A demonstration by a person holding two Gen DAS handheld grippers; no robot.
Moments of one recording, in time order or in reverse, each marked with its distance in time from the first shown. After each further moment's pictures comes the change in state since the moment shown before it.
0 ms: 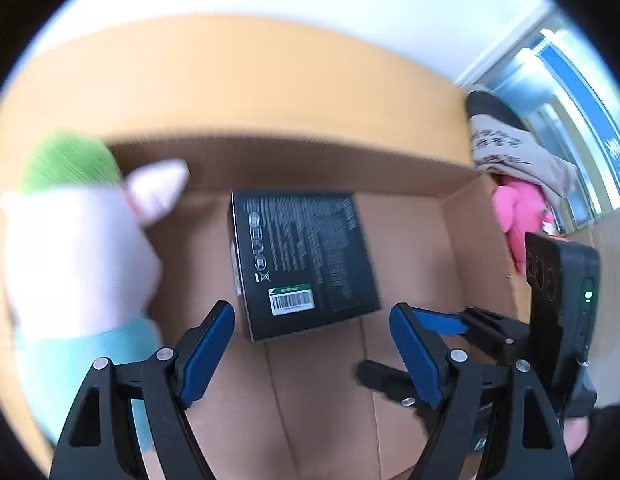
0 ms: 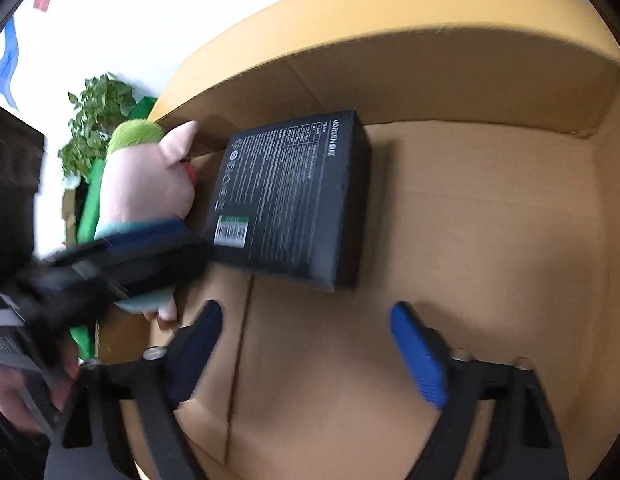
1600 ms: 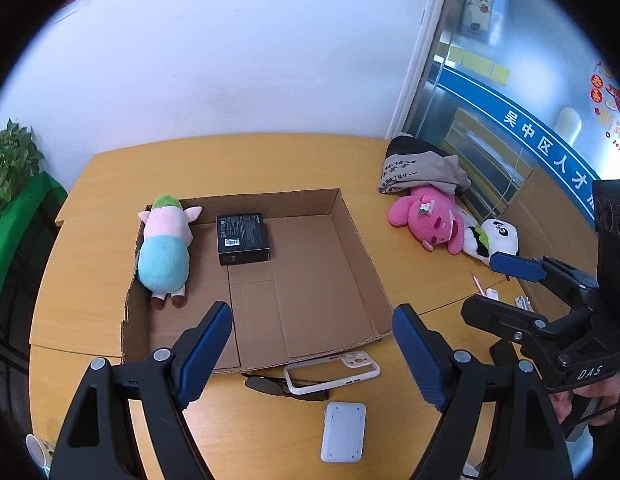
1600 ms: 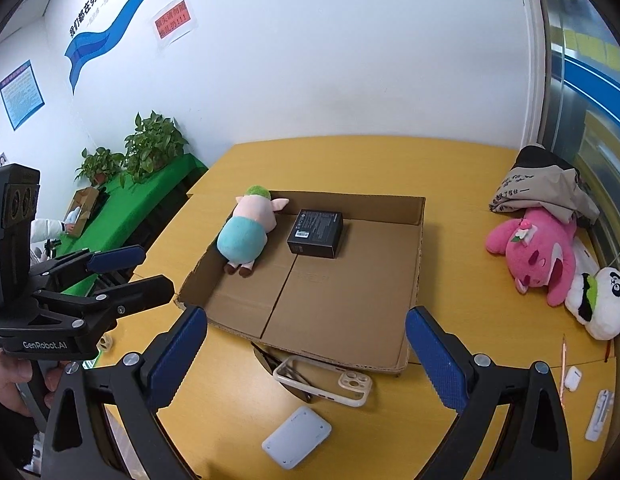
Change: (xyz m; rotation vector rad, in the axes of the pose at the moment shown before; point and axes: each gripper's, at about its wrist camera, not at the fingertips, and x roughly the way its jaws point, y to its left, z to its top) left arm -0.233 -0.203 -0.173 0.122 -0.302 0.132; right arm -0.311 0.128 -0.202 -0.210 -0.418 -0.176
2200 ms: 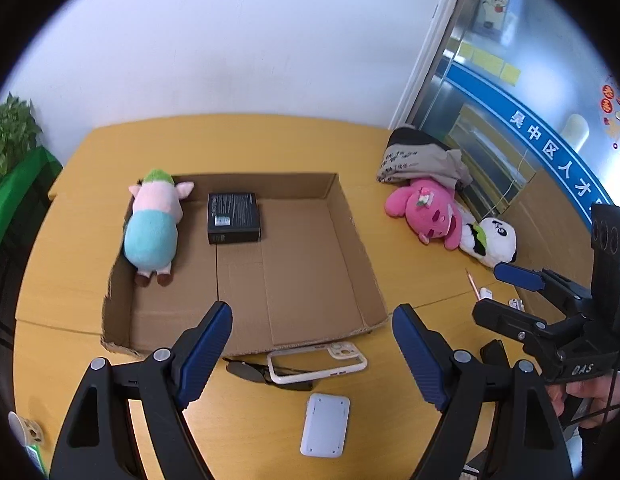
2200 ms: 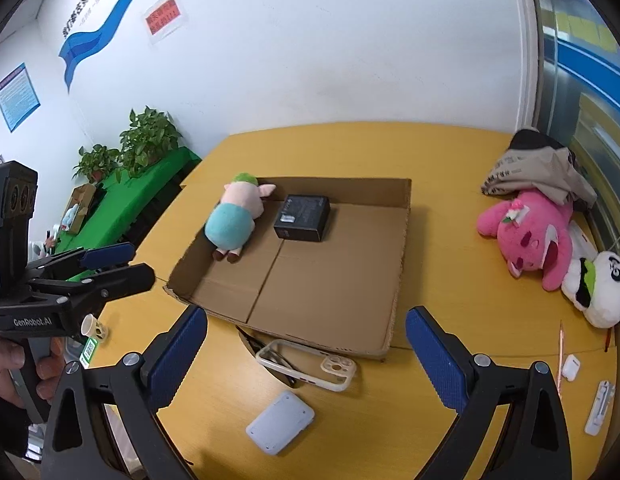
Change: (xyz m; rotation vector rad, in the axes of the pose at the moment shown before) left arm 0.024 0.001 -0.007 -0.078 0.073 -0.021; right arm 0.004 -0.041 -0.018 0.036 0.048 -0.001
